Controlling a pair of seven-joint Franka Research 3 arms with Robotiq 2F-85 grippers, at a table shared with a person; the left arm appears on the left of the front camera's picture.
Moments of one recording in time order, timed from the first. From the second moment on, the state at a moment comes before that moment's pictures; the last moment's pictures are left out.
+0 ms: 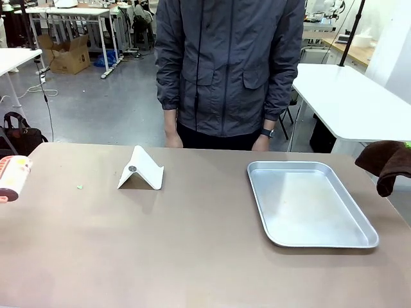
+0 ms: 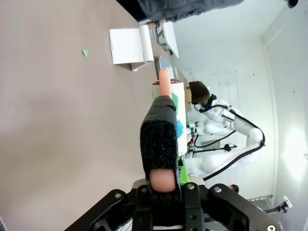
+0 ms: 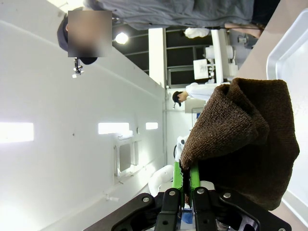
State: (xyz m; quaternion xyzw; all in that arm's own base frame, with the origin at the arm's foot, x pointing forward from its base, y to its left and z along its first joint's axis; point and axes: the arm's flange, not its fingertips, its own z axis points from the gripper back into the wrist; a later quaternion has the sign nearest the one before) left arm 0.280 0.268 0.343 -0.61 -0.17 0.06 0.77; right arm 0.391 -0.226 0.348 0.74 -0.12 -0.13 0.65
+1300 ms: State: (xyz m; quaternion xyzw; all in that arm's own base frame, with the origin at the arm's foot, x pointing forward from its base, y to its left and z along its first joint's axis) left arm 0.369 0.237 0.353 -0.52 -0.17 0.11 0.83; right arm 0.391 -0.226 0.348 0.74 -0.12 -0.13 0.65
